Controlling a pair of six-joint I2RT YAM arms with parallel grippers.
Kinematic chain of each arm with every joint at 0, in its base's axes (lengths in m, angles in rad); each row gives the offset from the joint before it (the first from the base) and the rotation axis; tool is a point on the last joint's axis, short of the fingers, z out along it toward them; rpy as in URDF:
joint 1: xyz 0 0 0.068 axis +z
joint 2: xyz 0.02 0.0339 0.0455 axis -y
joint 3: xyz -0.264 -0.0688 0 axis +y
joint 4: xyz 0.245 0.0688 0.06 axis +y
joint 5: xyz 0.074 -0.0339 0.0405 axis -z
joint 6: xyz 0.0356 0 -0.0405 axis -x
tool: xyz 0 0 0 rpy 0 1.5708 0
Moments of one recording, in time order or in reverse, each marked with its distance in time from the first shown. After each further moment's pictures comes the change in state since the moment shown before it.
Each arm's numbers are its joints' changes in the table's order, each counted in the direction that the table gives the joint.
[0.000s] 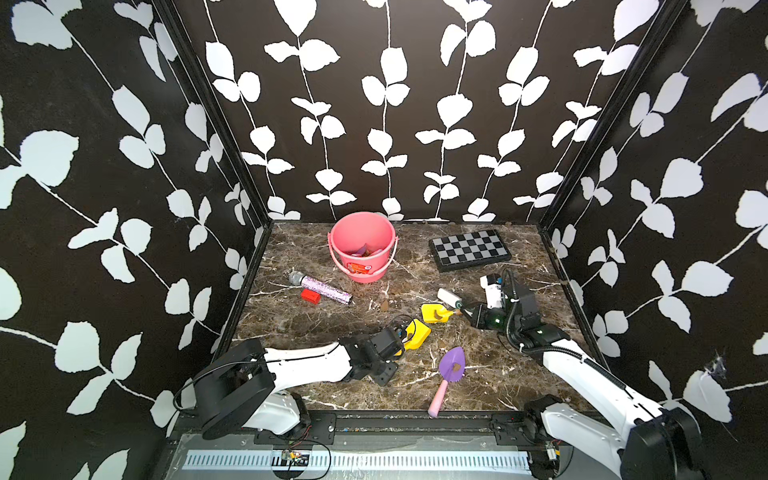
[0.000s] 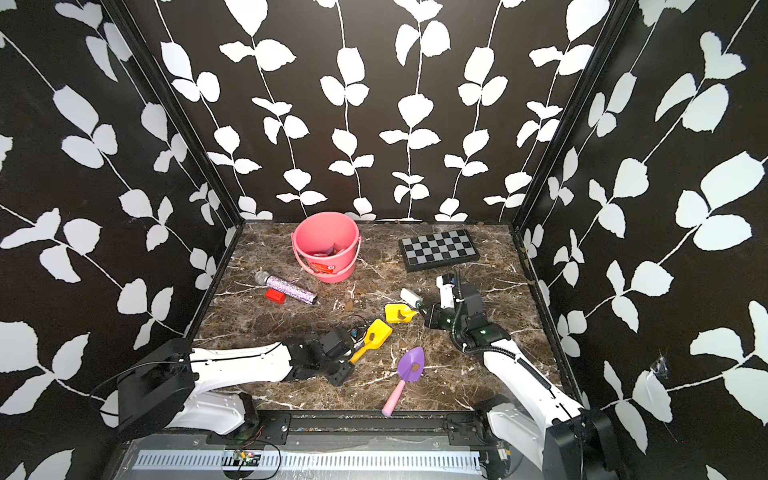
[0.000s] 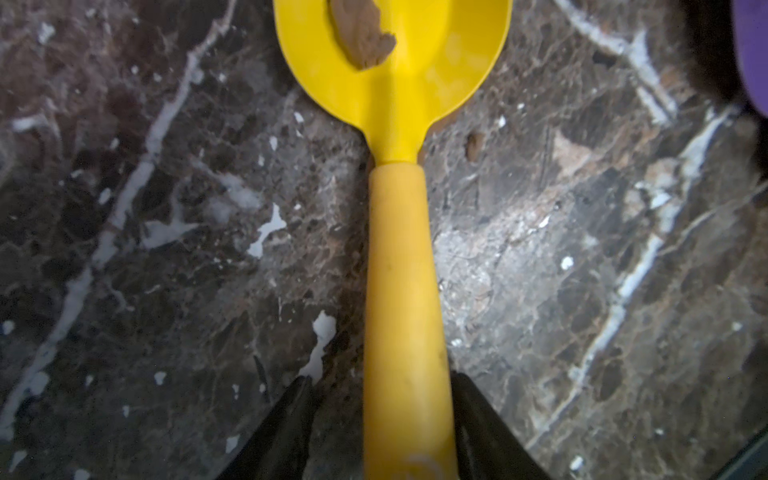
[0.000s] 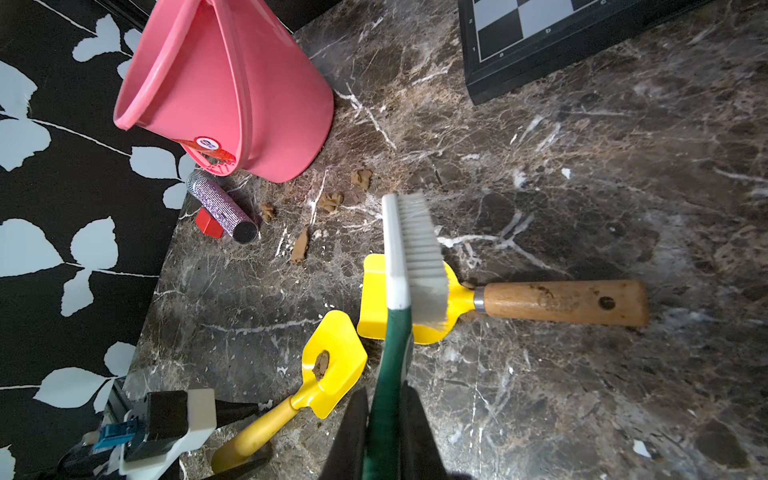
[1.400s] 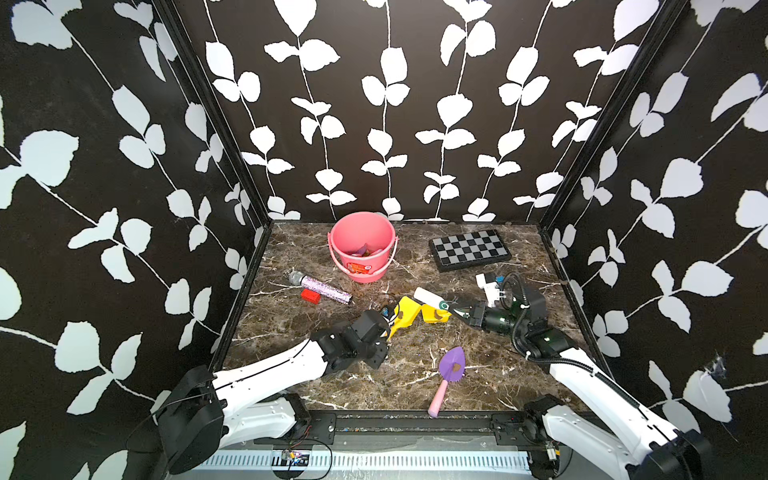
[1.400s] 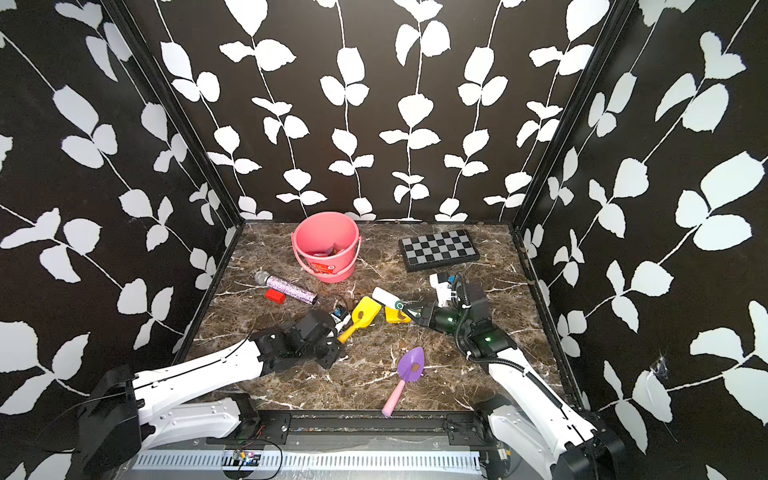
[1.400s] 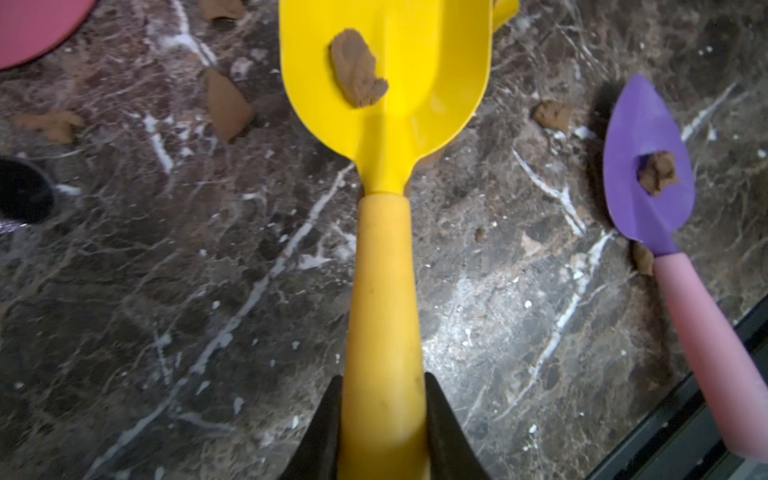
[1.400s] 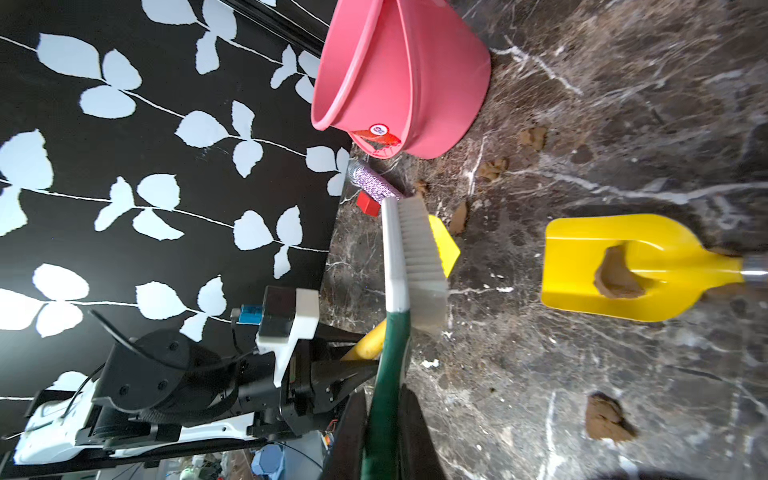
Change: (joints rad) left arm 0.141 0.229 -0.113 0.199 -0.007 -0.008; right arm 0.054 0.087 -0.002 -0.123 -0.343 -0.355
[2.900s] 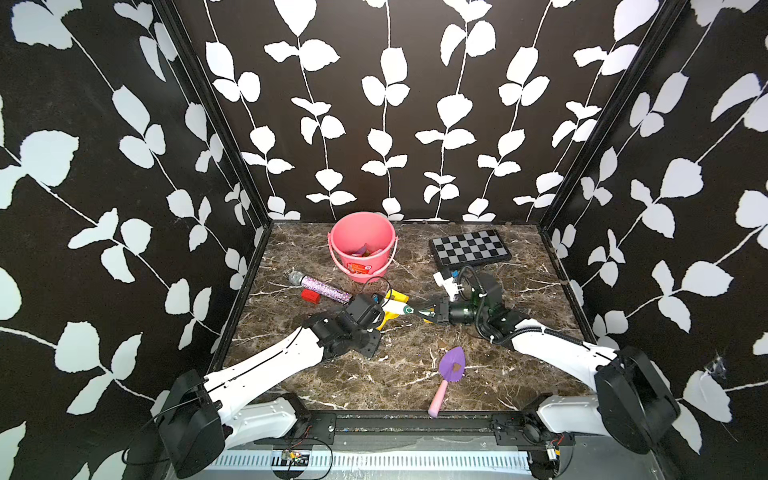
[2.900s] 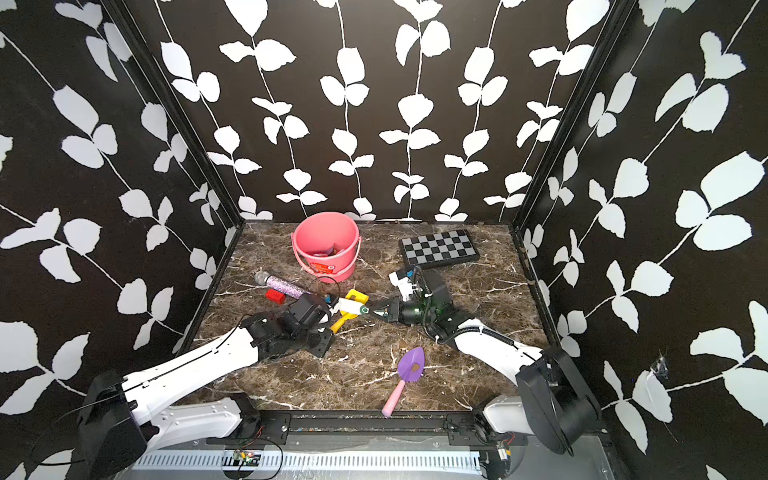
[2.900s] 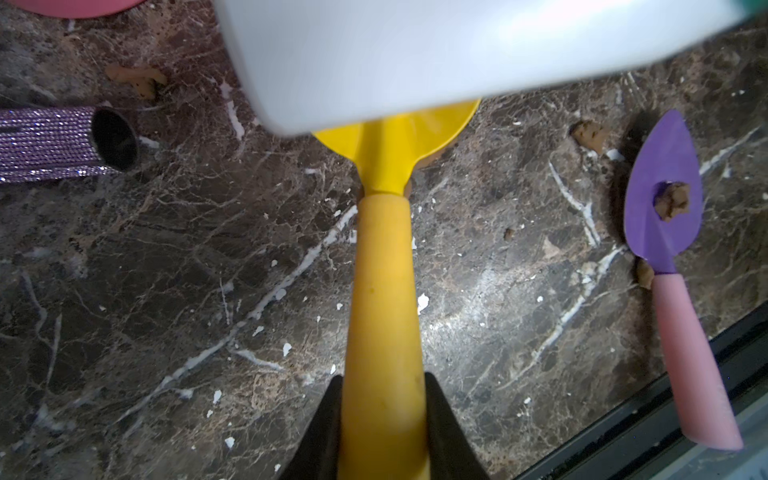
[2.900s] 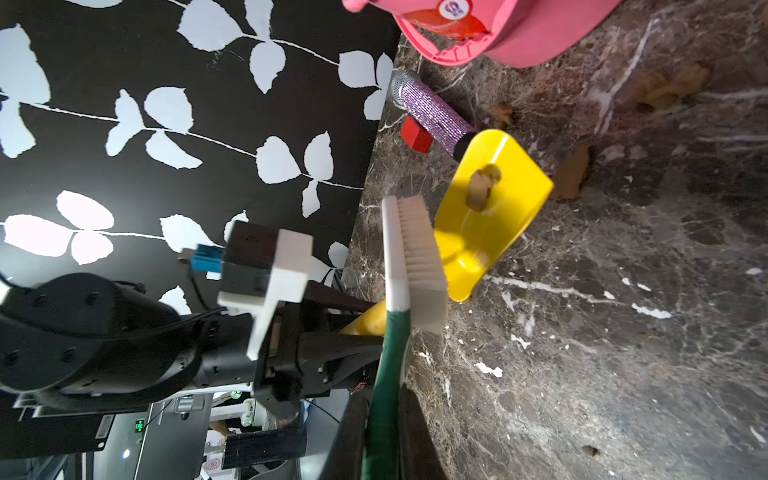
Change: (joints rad) left arm 0.085 -0.012 -0.127 0.200 0.034 0.032; right arm 0.176 -0.407 -0.106 -0.280 -0.079 -0.042
